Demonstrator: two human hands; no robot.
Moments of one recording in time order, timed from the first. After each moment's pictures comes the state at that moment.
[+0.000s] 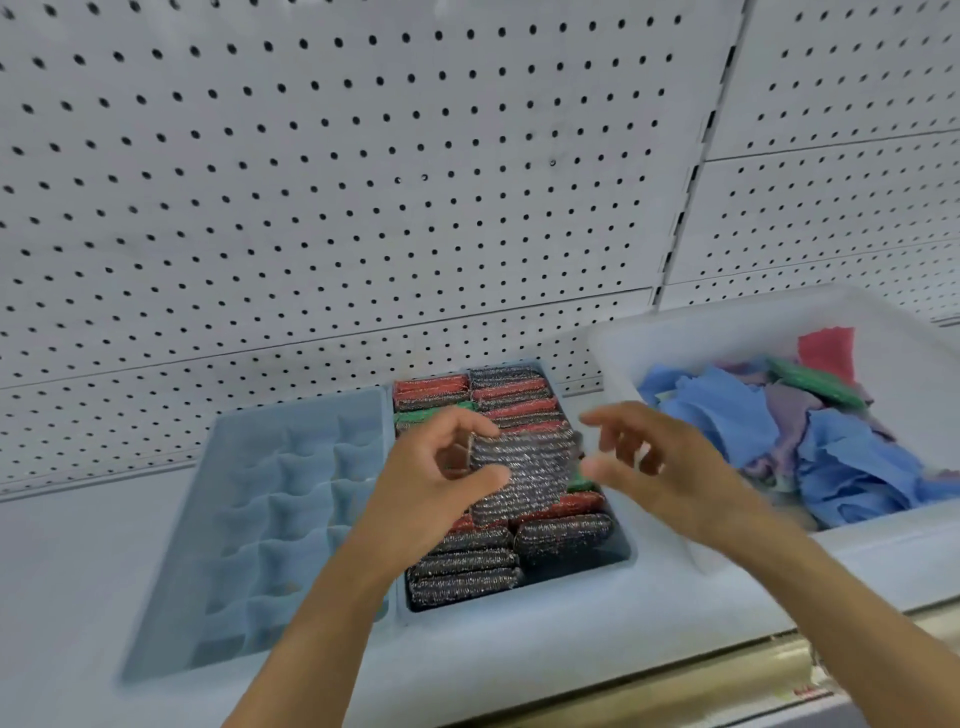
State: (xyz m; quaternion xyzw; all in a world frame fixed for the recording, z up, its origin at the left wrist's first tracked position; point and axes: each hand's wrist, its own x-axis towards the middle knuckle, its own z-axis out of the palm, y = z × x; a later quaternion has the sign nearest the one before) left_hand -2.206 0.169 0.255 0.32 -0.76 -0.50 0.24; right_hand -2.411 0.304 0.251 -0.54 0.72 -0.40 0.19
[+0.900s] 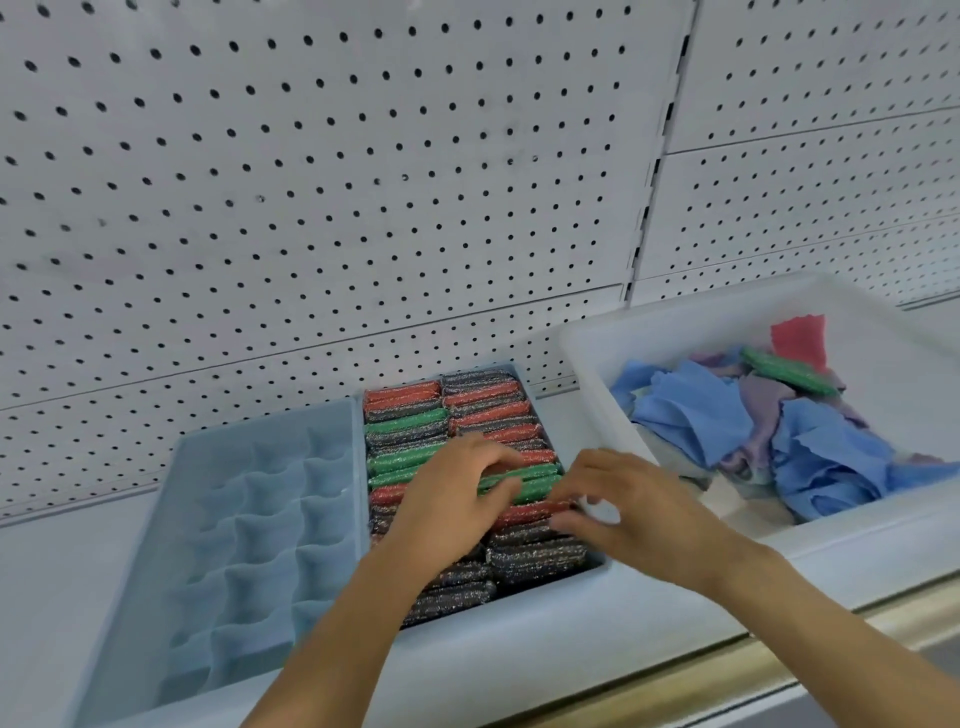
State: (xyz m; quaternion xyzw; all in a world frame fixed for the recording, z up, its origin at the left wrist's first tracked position) left_hand -2.253 0.168 0.220 0.25 -0.92 -0.27 0.13; right_hand -2.413 0.313 0.219 -0.68 0.69 -0.26 0.05
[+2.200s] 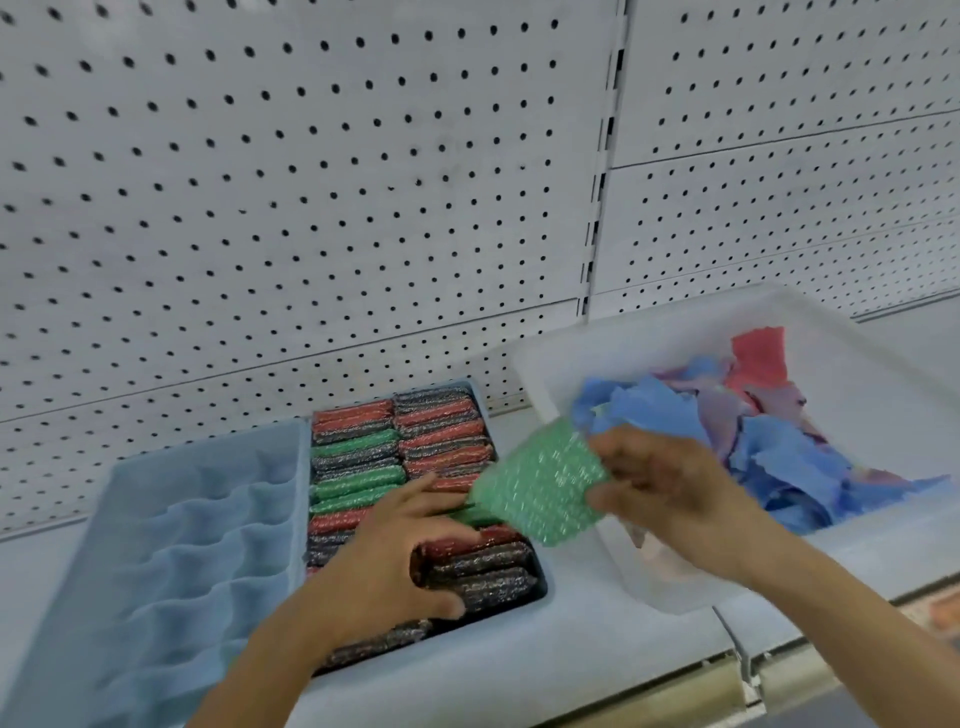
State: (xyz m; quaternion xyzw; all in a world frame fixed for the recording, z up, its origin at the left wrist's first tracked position) left_hand -2.240 0.170 0.208 0.20 -0.93 -0.31 0.00; right_hand -2.462 0.351 0.267 -0.46 0.66 -0.49 0.32
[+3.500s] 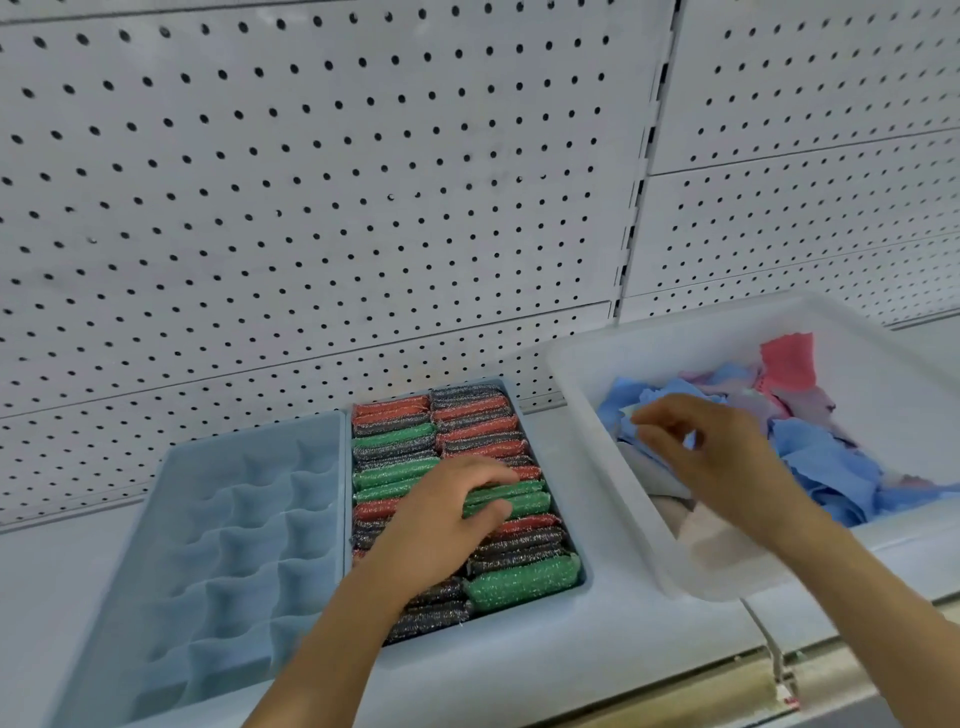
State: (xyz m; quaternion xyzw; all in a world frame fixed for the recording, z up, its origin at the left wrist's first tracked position) left_hand -2.255 0.176 0.225 0.23 -0.91 -0.33 0.11; right_hand -2.477 0.334 0.255 -0.47 0.79 -0.39 0.04
